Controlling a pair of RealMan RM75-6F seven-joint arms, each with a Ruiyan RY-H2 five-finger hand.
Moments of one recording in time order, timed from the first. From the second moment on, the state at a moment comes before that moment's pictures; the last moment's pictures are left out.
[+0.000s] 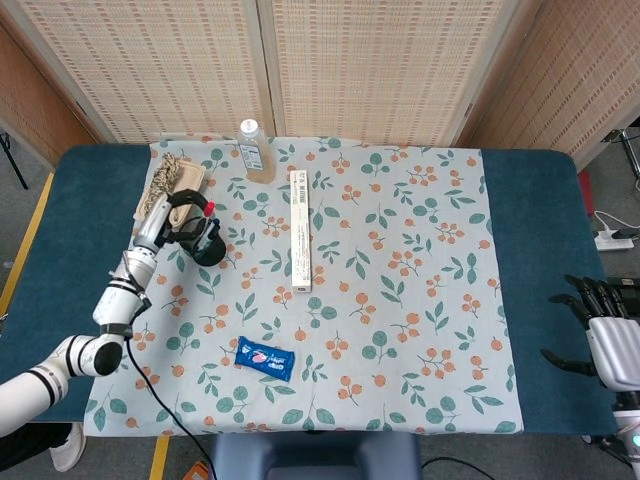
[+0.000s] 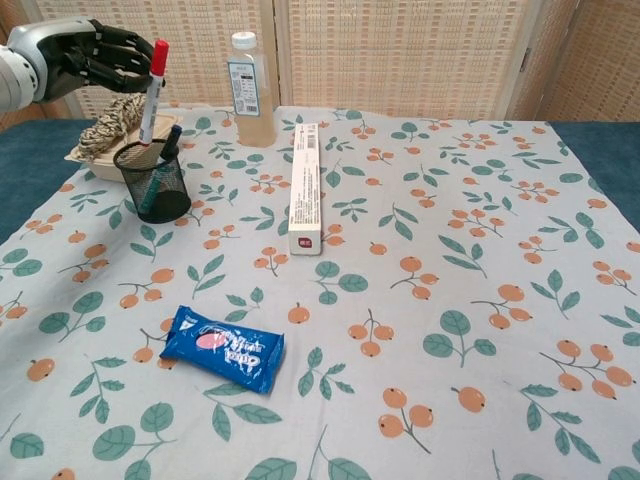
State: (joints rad) left arm -0.77 -1.46 -0.45 -1.16 1.15 0.71 -0.68; right arm 0.09 -1.00 0.05 -1.66 -1.47 1.41 0.13
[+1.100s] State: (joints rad) left arm -0.66 -1.41 -0.31 -1.24 1.31 1.10 -0.25; right arm 0.09 -1.00 0.05 -1.67 -1.51 1.42 0.15
